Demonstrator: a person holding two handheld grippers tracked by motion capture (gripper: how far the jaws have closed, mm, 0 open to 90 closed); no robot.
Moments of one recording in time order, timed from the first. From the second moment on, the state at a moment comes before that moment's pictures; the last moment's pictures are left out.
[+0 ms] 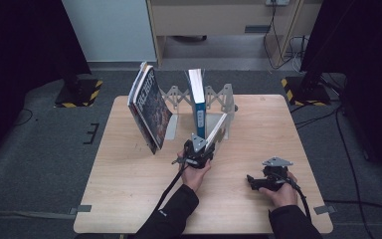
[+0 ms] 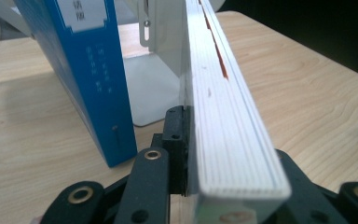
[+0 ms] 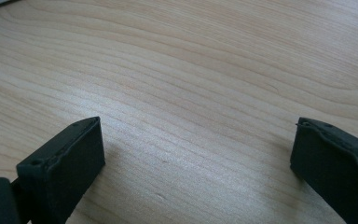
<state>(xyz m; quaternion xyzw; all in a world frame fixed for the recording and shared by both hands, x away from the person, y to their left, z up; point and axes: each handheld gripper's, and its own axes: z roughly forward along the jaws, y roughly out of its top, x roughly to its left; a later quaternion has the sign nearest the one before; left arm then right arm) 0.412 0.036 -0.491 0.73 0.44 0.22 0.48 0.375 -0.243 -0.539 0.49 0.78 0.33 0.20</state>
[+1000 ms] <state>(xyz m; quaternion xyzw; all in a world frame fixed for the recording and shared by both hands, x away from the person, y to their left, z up) 0.409 0.043 -0.493 0.73 0.42 0.21 0.50 0.375 -0.243 -0.539 0.49 0.78 0.33 0.20</state>
